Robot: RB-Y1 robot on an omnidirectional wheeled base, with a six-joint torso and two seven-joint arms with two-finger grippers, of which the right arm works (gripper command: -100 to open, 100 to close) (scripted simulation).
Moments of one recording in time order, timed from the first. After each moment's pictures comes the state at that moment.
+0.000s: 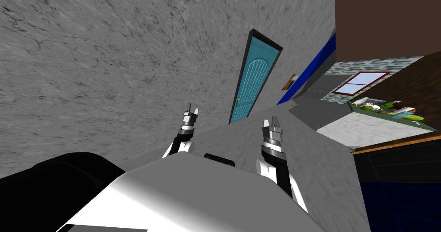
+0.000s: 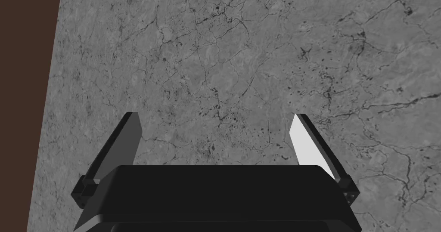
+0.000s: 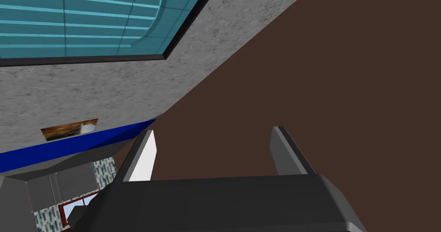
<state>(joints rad) 0.49 -0.02 -0.01 -2.24 0.08 -0.40 0.02</state>
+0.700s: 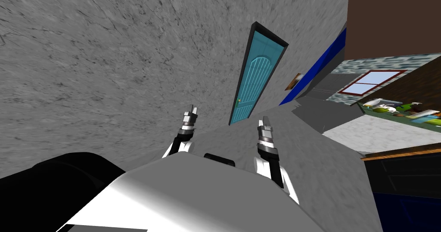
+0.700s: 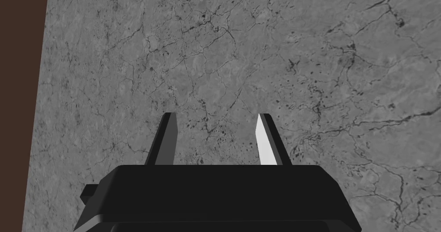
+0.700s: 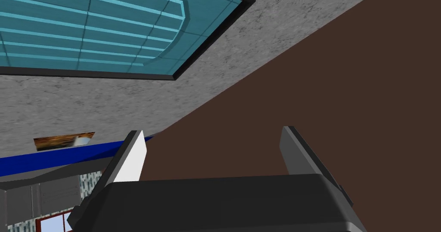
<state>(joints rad) 0.42 -0.06 0.00 -2.11 0.12 -0.43 0.08</state>
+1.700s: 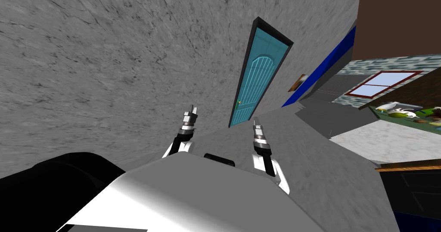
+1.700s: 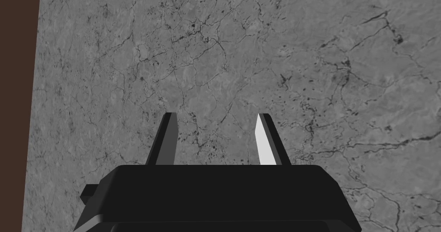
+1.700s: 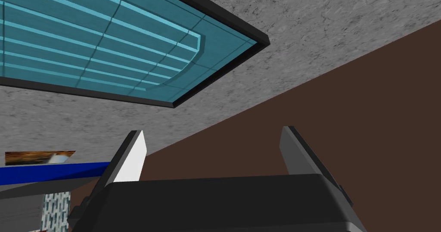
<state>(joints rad) 0.32 -0.12 0.00 -1.92 0.19 -0.48 0.17</state>
